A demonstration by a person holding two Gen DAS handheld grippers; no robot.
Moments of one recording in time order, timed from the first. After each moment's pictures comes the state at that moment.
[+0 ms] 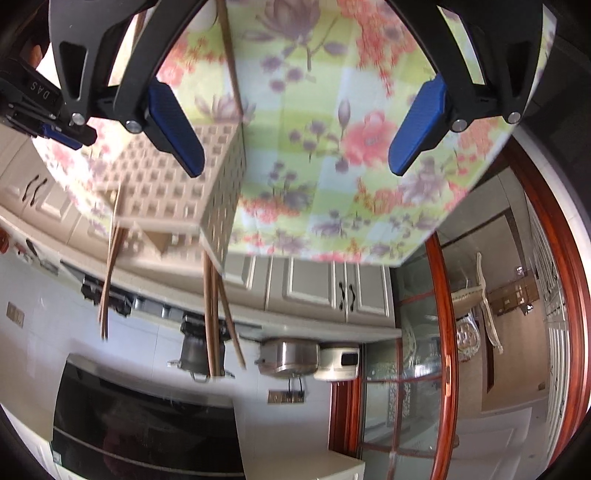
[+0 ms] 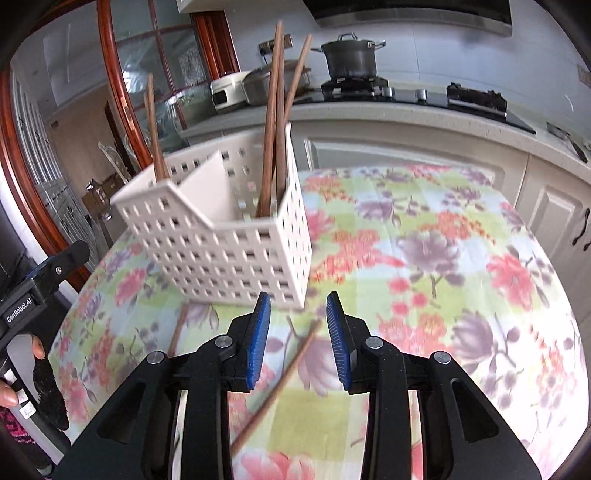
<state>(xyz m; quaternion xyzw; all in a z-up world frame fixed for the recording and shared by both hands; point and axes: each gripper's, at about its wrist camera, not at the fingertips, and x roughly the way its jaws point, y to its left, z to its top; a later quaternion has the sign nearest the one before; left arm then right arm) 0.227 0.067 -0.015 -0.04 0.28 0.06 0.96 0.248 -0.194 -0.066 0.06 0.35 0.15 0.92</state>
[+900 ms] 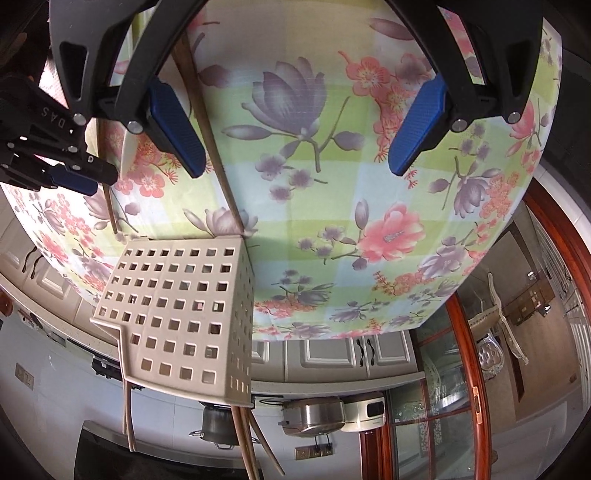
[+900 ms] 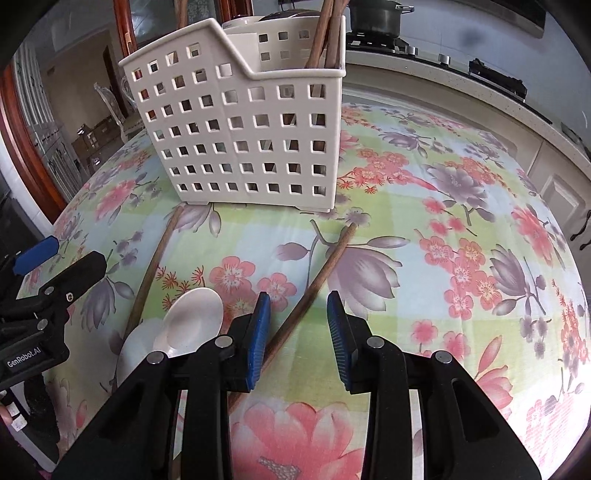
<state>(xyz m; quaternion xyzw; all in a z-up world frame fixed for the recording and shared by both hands) 0.210 0.048 -0.085 0.00 0.38 0.03 0.93 0.230 -0.151 -0.122 -0.03 0.42 0.14 0.90</state>
